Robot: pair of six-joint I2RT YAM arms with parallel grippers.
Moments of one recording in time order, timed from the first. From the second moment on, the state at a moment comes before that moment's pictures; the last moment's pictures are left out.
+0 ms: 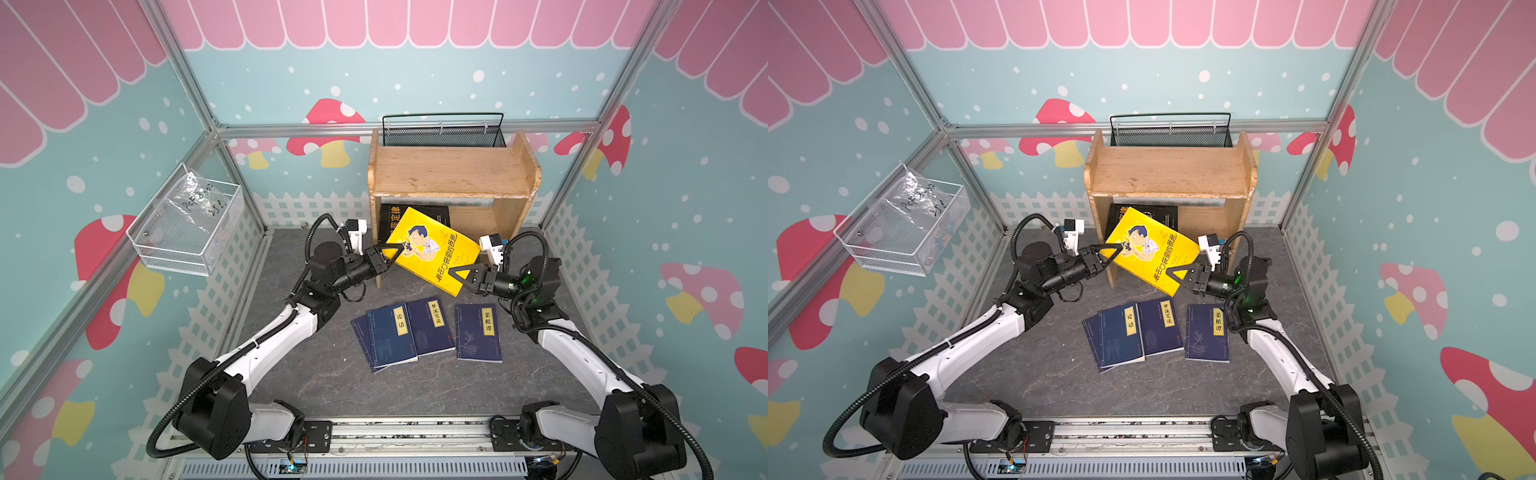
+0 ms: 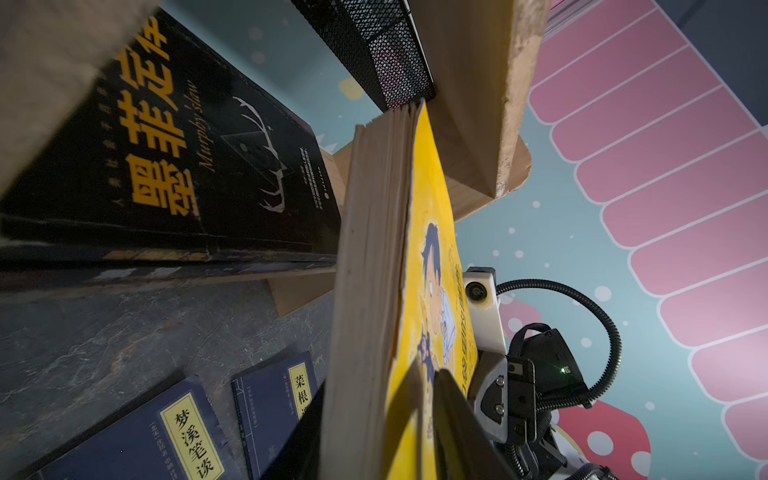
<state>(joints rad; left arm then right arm) -0.45 1.35 0.98 0.35 0.51 -1.00 0.18 1.21 0.75 0.54 -1.08 1.12</state>
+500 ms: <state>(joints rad) -0.46 1.42 0.99 0.47 0.39 -1.16 0.18 1.32 0.78 0.61 -0.91 1.10</state>
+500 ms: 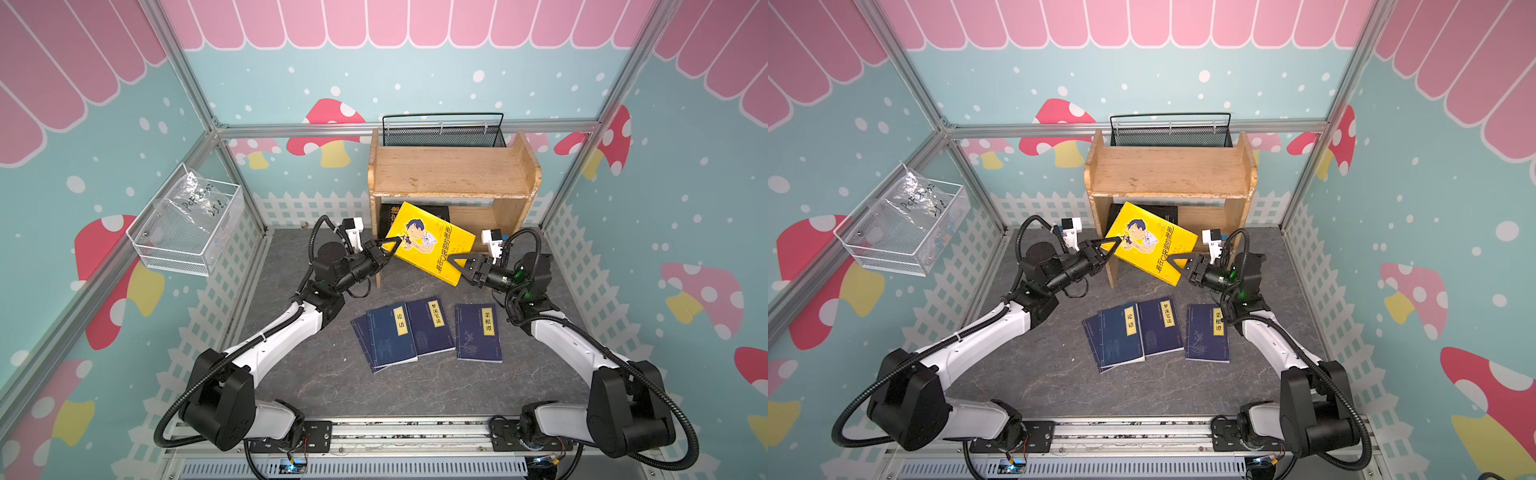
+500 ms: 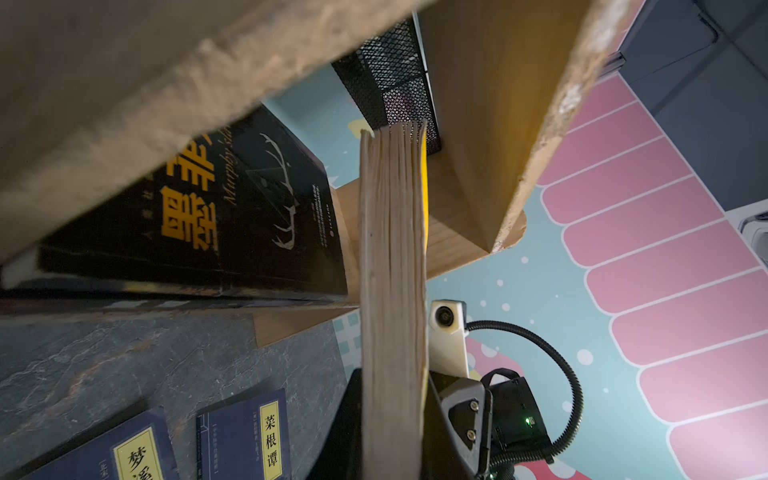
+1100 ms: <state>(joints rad) -0.45 1.51 1.09 0.51 0.17 -1.22 0.18 1.29 0.90 0.35 -0.52 0.87</state>
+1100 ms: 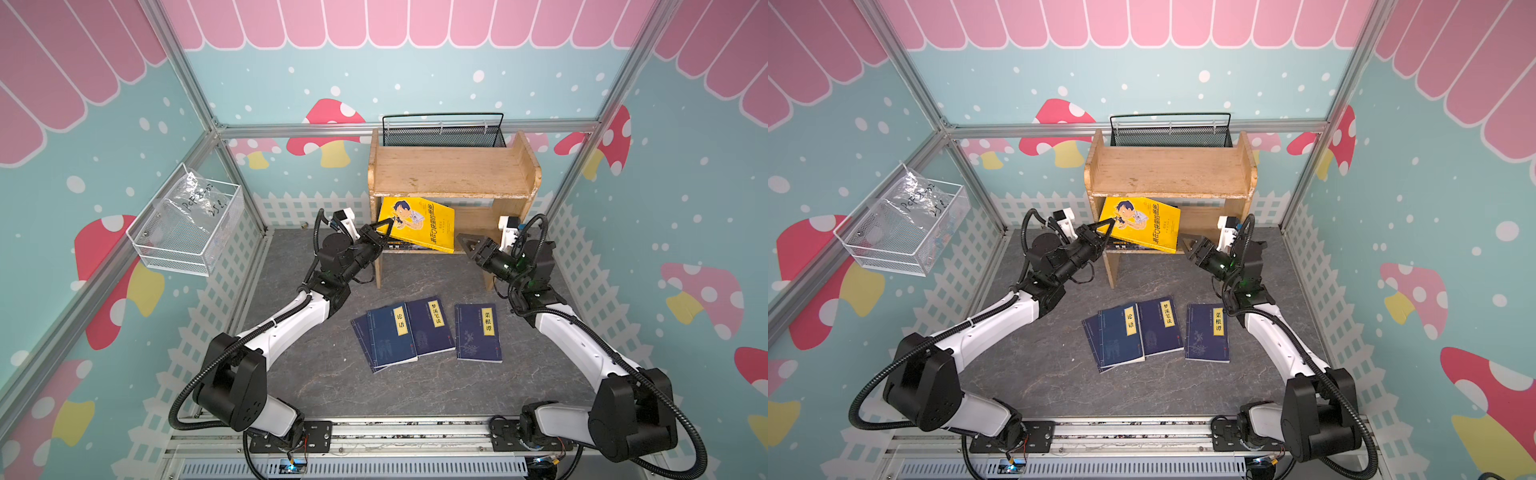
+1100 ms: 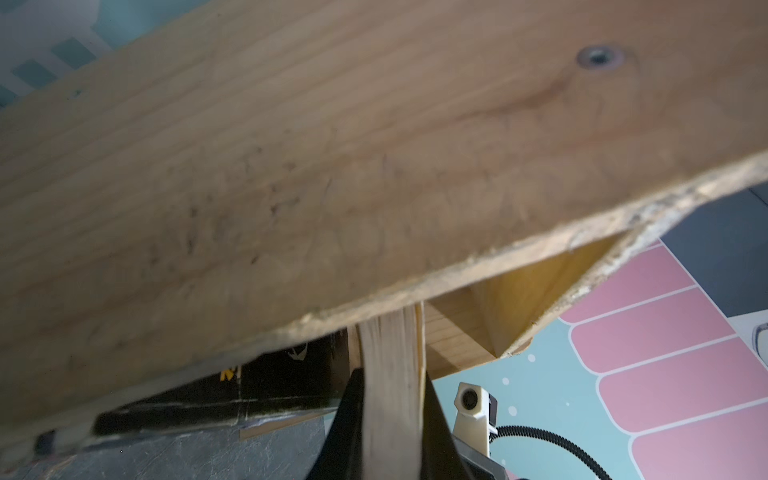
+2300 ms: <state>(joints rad) -0.46 1.63 1.22 0.42 0.12 -1.19 0.27 1.45 0.99 0.36 -0.34 0.71</state>
